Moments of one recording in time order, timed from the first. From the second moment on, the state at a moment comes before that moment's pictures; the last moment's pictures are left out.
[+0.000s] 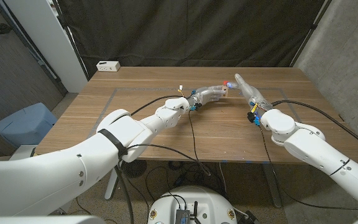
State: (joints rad) left arm 0.24 -0.11 0.66 -0.35 -0.45 -0.28 -0.40; left_hand 0.98 0.08 0.31 -0.16 0.21 0.86 -0.21 0.20 0.19 0.82 -0.22 0.21 0.40 0.43 -0.04 0.22 0.20 0.14 0.14 0.19 0.17; right arm -1.07 -0.82 -0.33 -2.03 0.43 -0.29 -0.33; right_hand 0.07 0.10 0.05 0.15 0.29 0.51 -0.16 0.19 0.18 -0.17 -0.09 0.19 0.18 -0.17 0.05 0.20 0.20 -0.08 0.06 0.19 0.17
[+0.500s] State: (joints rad) left arm 0.24 -0.11 0.67 -0.35 -0.45 -0.30 -0.41; left_hand 0.98 0.08 0.31 -0.16 0.21 0.86 -0.21 0.20 0.19 0.82 -0.22 0.20 0.40 0.44 -0.05 0.22 0.20 0.14 0.14 0.19 0.17; right arm -1.08 -0.82 -0.31 -2.01 0.45 -0.28 -0.34; right_hand 0.07 0.10 0.05 0.15 0.29 0.50 -0.16 0.18 0.18 -0.17 -0.09 0.19 0.18 -0.17 0.05 0.20 0.20 -0.08 0.06 0.19 0.17
